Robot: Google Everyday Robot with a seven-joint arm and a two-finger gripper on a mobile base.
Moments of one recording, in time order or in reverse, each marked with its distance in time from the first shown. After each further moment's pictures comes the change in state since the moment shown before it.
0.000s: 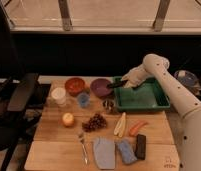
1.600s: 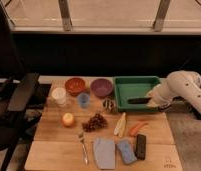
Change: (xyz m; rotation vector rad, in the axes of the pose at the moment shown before) arm 0.048 0.157 -0.093 -0.095 0.225 0.305
